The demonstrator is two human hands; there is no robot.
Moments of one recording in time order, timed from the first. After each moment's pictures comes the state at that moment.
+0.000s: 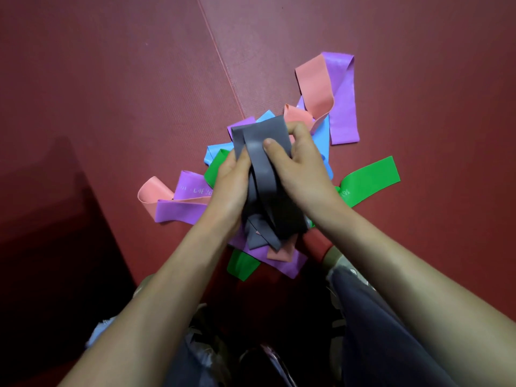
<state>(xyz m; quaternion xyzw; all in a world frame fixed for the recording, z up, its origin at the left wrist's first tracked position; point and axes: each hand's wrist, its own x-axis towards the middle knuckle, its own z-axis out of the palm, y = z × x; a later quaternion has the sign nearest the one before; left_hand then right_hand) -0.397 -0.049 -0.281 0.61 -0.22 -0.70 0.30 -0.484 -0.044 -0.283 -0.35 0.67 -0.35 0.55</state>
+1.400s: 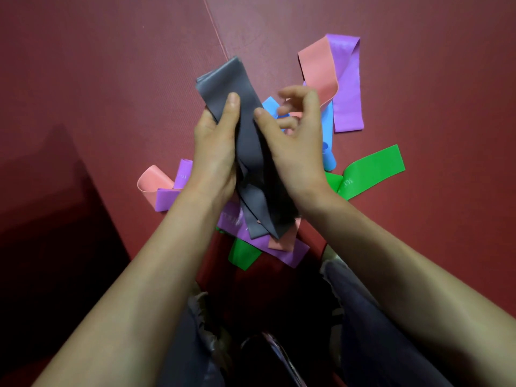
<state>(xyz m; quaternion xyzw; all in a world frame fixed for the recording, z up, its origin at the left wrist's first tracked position) -0.393 -0.075 -0.278 0.57 -0.15 -0.67 0.45 -0.469 -0.055 -0.283 -0.29 0.69 -0.47 0.46</state>
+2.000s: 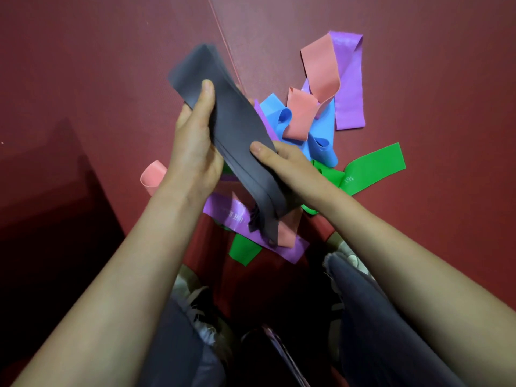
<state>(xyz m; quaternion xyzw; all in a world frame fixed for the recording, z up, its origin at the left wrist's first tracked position) -0.372 -0.082 -0.266 0.54 -0.12 -0.70 0.46 -0.488 -0.030 -0.306 -0.33 0.58 -0.24 0.70</state>
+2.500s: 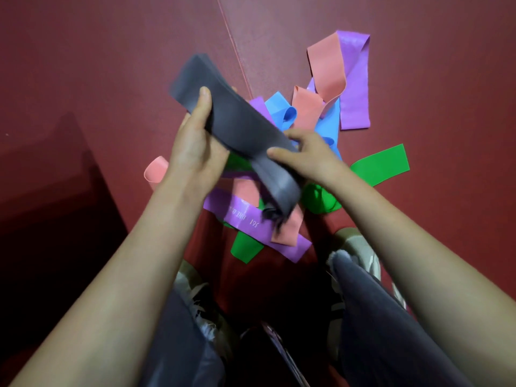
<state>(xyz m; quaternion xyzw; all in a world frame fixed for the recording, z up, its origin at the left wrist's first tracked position) -0.361 -0.081 -0.282 0.52 -0.03 -0.72 0.46 -0.508 -0.044 -0.319 -0.40 0.67 -0.16 0.61</state>
